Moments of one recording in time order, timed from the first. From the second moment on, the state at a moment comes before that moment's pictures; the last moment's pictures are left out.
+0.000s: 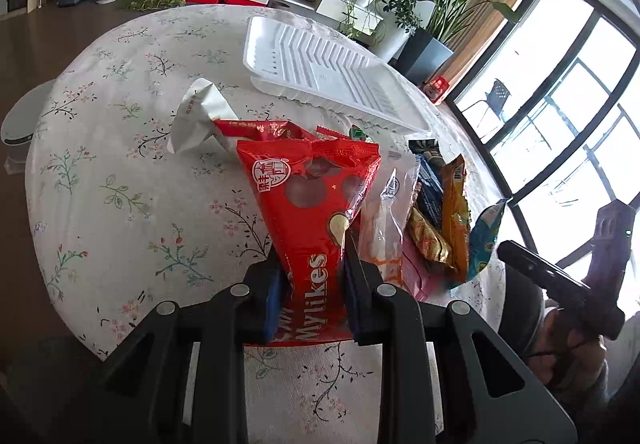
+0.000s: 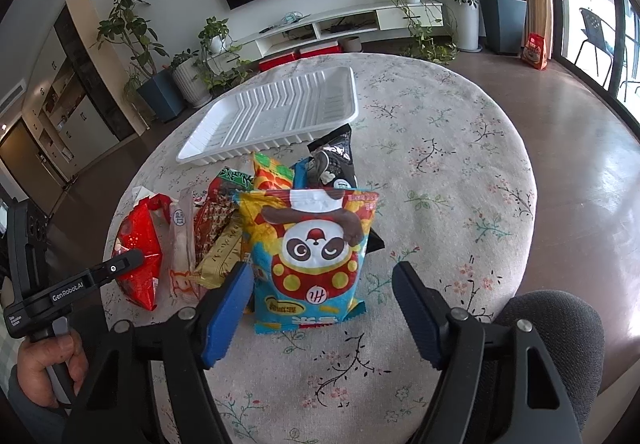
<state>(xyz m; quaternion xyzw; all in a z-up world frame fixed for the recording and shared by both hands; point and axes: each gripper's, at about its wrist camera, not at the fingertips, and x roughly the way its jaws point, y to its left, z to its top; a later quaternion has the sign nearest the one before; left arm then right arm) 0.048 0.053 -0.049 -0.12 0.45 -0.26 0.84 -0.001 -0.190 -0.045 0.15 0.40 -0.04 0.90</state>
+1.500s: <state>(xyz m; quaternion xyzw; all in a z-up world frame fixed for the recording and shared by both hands) 0.084 0.105 0.008 -0.15 0.40 -0.27 0.86 0.015 -0.304 -0.011 0.28 0.32 -0.07 0.90</state>
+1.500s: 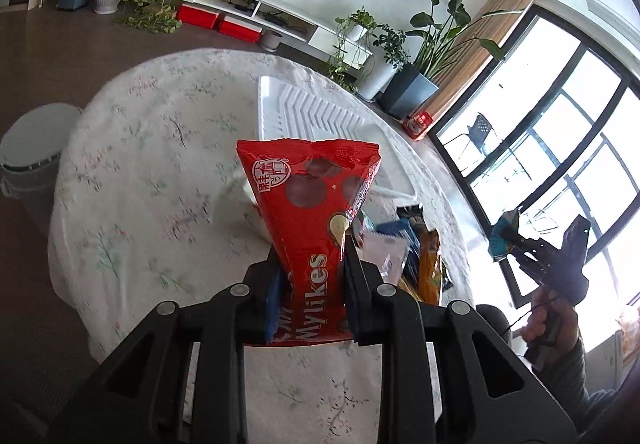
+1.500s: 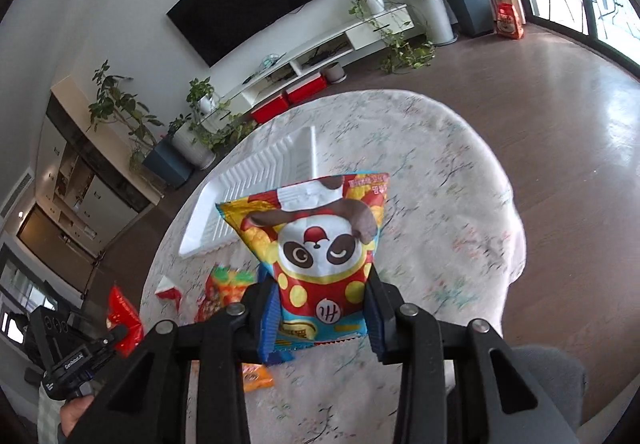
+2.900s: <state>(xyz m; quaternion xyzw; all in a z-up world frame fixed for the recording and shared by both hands) 0.324 -0.070 -0.053 0.04 0.53 -0.23 0.82 0.295 -0.244 -0.078 0.12 0.51 0.01 0.85</state>
